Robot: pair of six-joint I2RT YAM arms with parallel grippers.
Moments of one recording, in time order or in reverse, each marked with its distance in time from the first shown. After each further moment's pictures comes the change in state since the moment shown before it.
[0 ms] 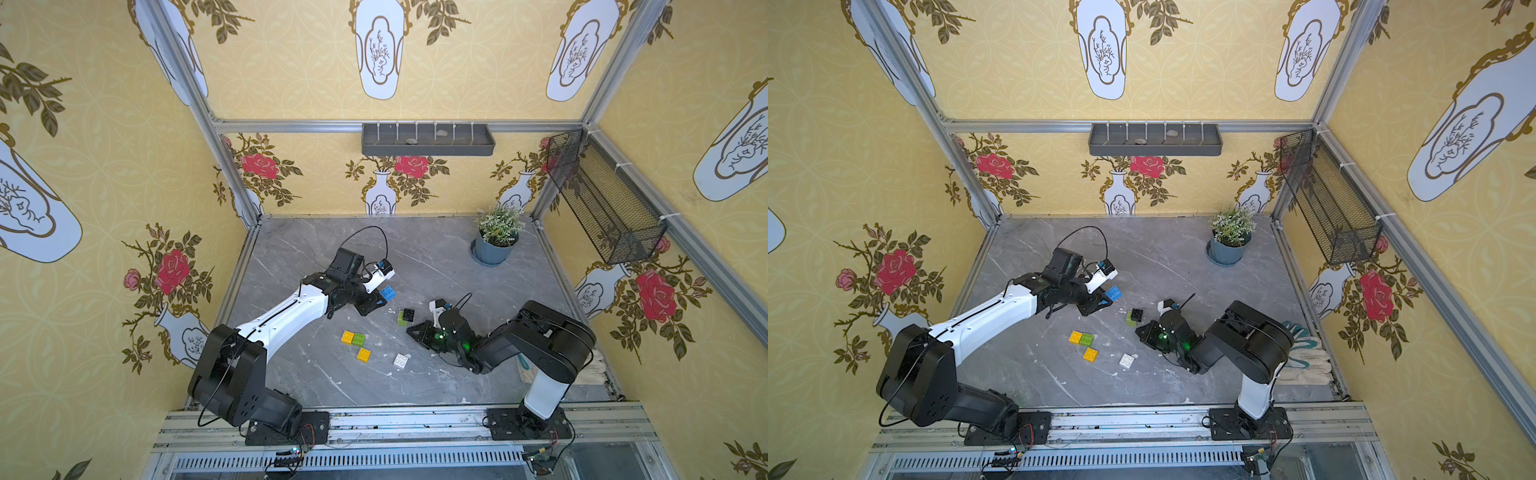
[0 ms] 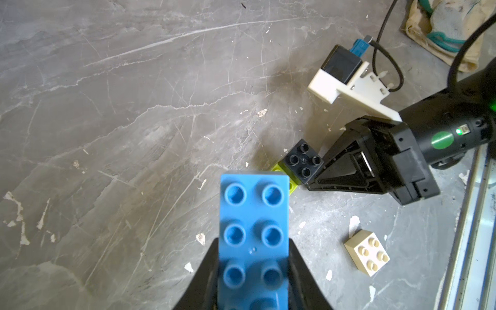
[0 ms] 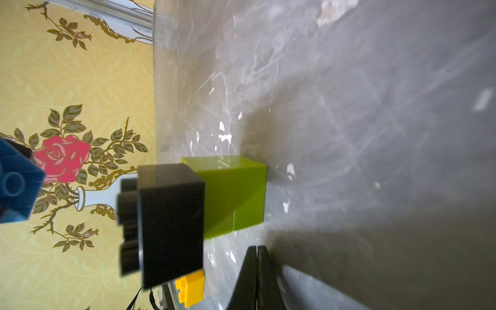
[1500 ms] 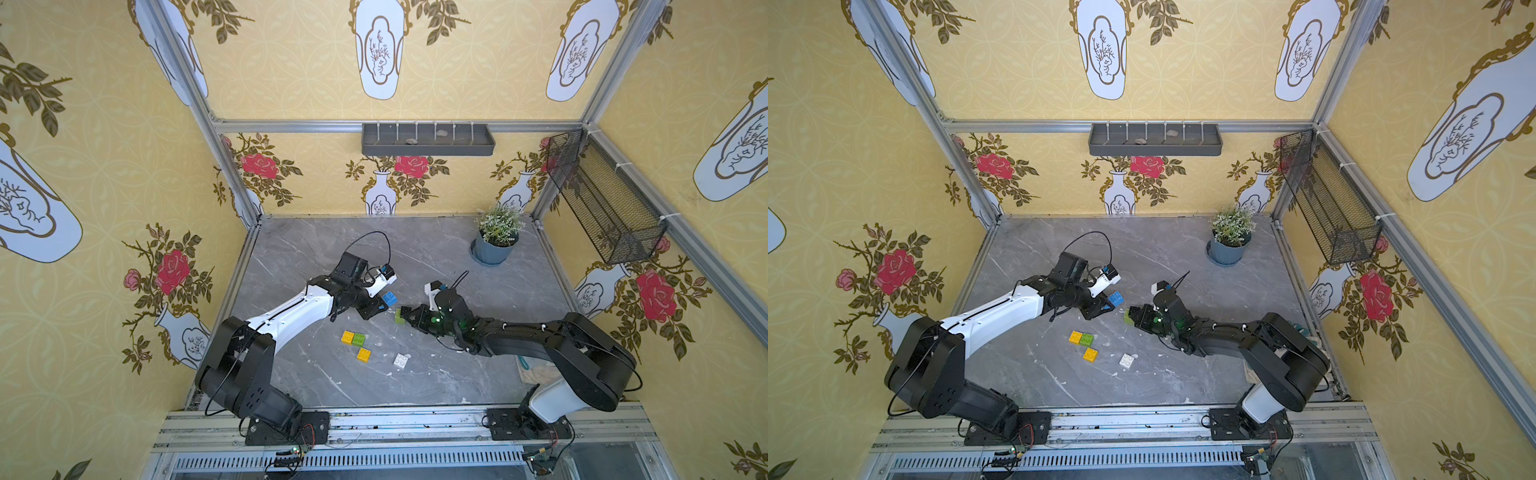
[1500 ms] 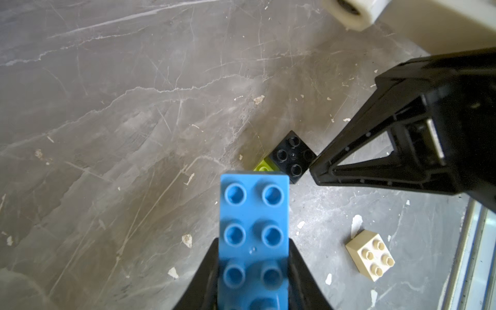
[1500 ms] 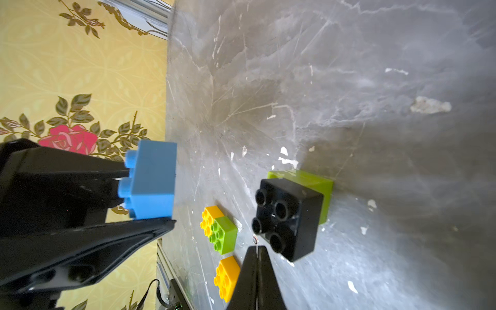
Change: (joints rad) left arm -0.015 0.046 -0.023 0.031 -0.006 -0.024; right arm -0.012 -0.233 0.199 -0.505 -0.009 -0.140
